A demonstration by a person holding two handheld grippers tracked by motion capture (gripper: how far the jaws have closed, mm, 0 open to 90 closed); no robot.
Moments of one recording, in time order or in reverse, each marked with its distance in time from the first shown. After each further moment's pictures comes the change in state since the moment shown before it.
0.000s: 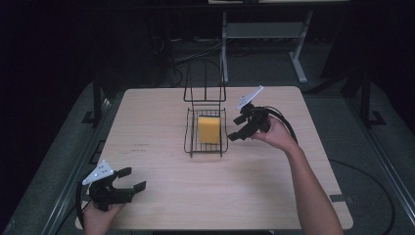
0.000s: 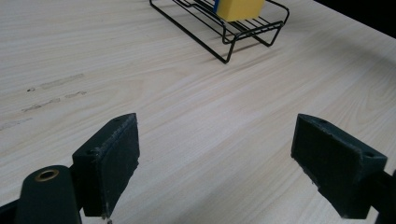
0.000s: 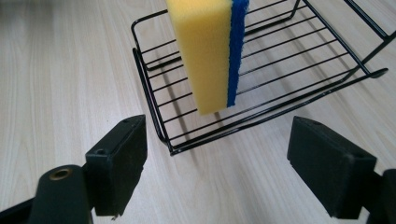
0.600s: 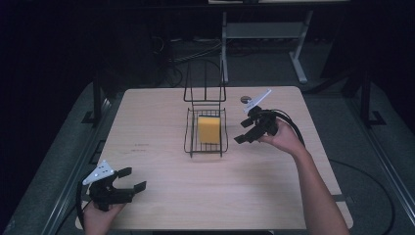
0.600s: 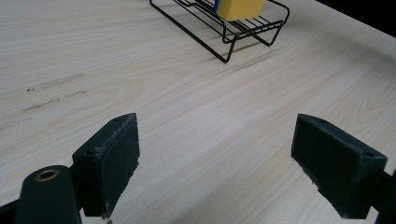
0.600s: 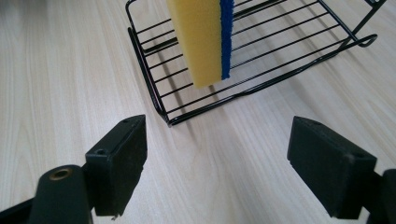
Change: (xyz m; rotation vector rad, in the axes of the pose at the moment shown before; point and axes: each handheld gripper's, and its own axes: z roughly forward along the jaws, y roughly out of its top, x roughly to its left) left arm 0.000 0.000 0.000 0.002 0.001 0.000; right arm 0.000 -0.019 -0.011 0.010 -0.020 0.028
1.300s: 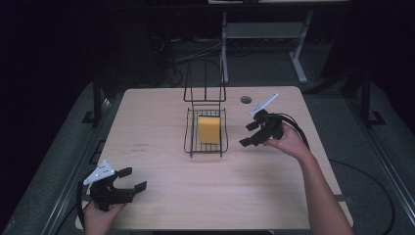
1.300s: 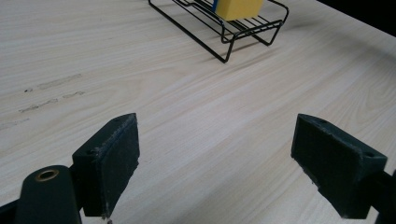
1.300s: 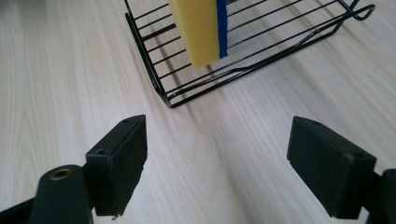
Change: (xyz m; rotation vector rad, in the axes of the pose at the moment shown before) left arm -0.001 0.000 0.001 -0.001 -0.002 0.003; right arm -0.002 -0.020 -0.005 -0.006 0.001 0.032
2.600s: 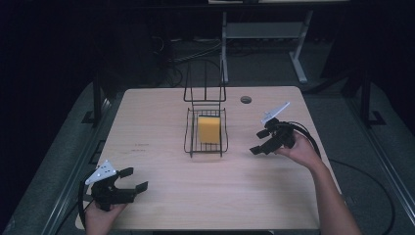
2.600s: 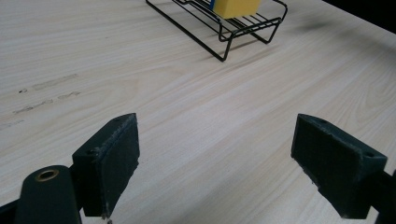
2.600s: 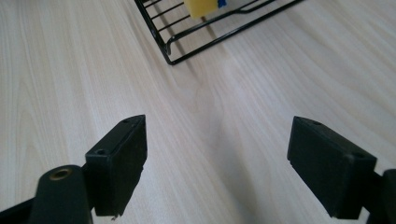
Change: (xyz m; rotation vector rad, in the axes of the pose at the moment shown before) left arm -0.002 0.001 0.002 0.010 -0.001 0.011; right arm 0.005 -0.038 -0.012 0.027 -0.017 0.043
